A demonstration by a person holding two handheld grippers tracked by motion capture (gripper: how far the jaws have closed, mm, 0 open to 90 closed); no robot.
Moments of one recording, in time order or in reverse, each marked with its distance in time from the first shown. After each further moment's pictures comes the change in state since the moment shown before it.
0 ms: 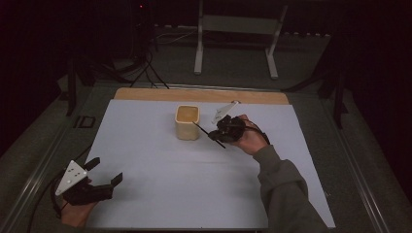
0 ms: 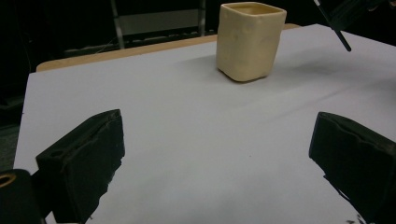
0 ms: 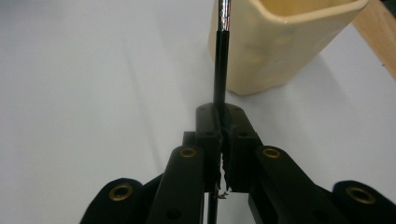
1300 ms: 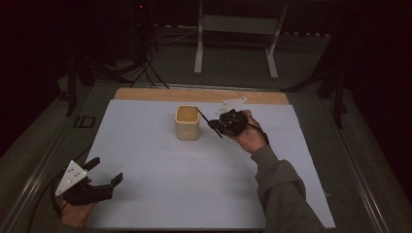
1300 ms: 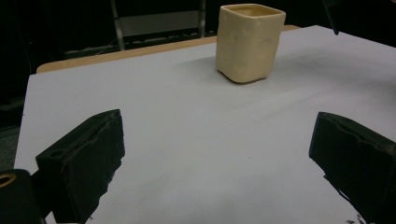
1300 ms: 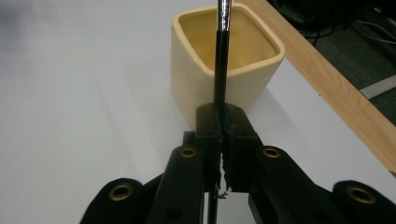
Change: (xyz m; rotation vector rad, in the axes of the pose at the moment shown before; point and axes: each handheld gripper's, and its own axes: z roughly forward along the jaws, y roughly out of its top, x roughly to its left) left arm 0.000 0.000 0.000 -0.004 -0.001 0.004; right arm -0.006 0.005 -0.013 -0.165 -0.131 0.060
